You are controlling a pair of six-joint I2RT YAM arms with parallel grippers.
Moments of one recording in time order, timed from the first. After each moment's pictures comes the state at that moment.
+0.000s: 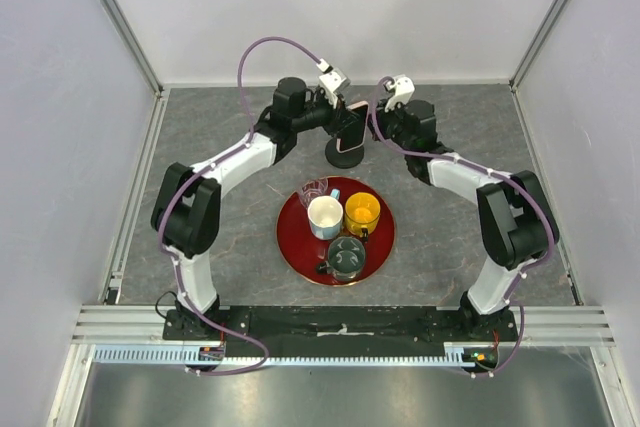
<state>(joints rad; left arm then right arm) -0.49 1.92 1.49 0.23 0.60 0.07 0.33 1.76 1.08 0.48 -0.21 0.13</state>
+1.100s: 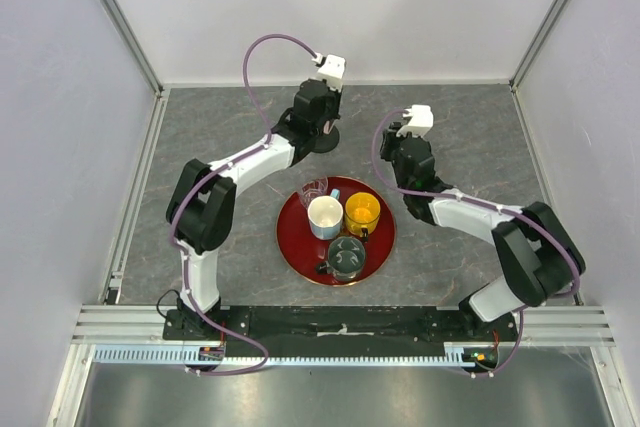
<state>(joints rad) -0.61 1.97 1.52 0.30 -0.27 0.02 0.53 1.55 0.77 0.68 0.46 0.23</state>
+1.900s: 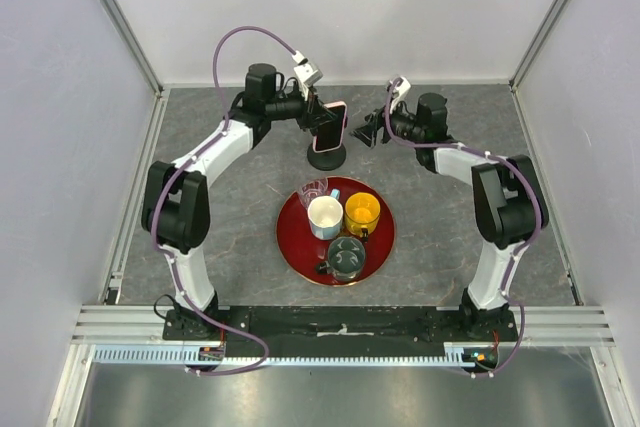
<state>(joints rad) -0.37 1.89 1.50 0.09 0.77 0.12 0.24 1.87 1.12 0.54 -0.69 0.10</state>
